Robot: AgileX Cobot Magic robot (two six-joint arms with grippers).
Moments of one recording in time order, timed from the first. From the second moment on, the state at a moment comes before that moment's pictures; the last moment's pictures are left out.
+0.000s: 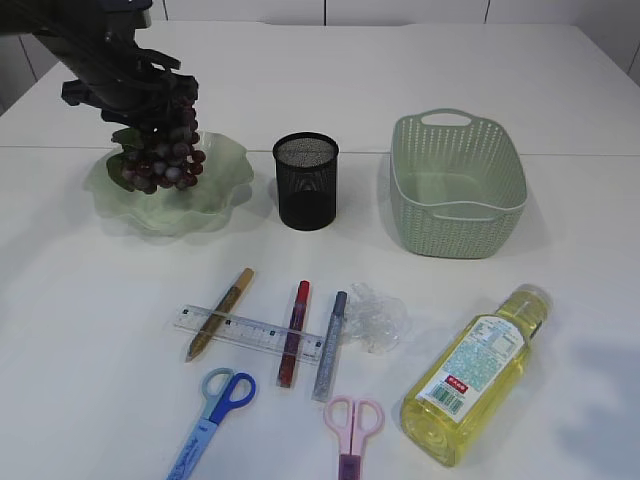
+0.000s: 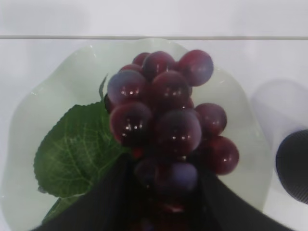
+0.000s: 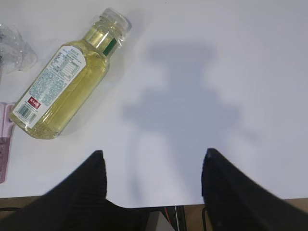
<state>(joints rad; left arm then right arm) -0.20 2.20 -1.90 0.03 0.72 -0.23 0.14 0.68 -0.79 -0.06 1.23 0.28</state>
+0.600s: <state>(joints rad) -0.20 2.20 -1.90 0.03 0.69 -0.23 0.14 0.68 -0.79 -0.06 1.25 0.28</state>
